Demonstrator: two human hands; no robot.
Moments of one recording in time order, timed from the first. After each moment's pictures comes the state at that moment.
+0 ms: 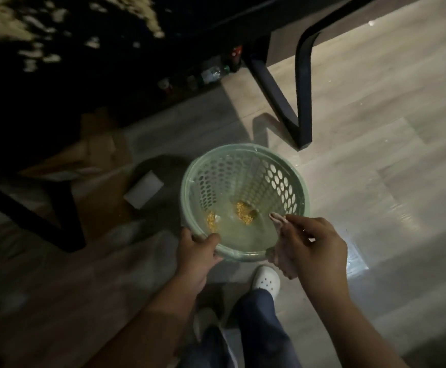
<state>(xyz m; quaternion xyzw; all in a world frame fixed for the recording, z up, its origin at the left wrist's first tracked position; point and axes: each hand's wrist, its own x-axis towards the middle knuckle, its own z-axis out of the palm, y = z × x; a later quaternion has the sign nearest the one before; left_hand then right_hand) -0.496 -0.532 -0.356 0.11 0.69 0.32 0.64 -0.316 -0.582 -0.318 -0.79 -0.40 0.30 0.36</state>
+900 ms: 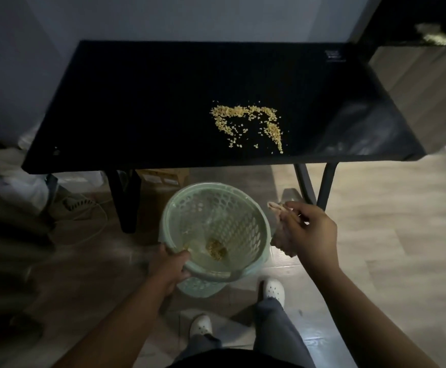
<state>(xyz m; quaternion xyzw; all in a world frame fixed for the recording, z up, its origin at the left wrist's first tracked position) -0.677 -0.628 -0.143 0.07 0.75 0.37 0.54 -0.419 -0.571 -0.061 -0.68 -0.58 0.28 0.35</state>
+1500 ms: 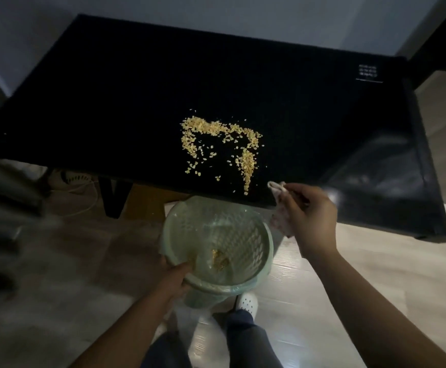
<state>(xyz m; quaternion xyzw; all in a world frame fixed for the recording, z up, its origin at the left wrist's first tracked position) -0.496 -0.490 -0.155 -0.12 0.69 0.47 0.54 -0.301 -0.331 -0.087 -0.58 -0.68 0.31 0.32</state>
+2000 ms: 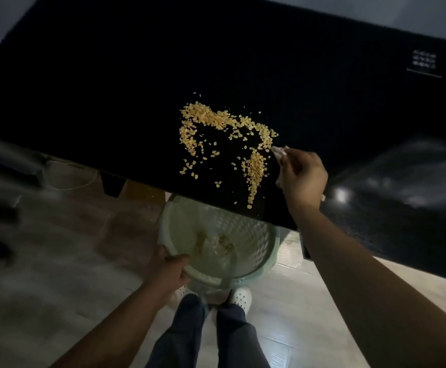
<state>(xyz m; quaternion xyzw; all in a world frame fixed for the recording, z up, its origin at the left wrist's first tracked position) -0.512 -0.454 -0.195 -0.10 0.72 0.44 0.52 -0.357 -0.208 -0.162 -0.58 -0.69 0.30 0.33</state>
